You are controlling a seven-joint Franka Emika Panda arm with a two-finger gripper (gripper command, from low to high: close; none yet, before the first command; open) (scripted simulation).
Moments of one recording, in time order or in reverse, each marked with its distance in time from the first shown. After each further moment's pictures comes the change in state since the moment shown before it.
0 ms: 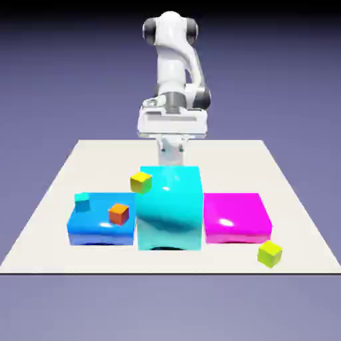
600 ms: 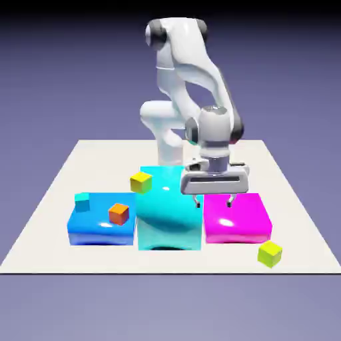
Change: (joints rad) arm -0.238 0.645 0.482 0.413 -0.104 -0.424 0.490
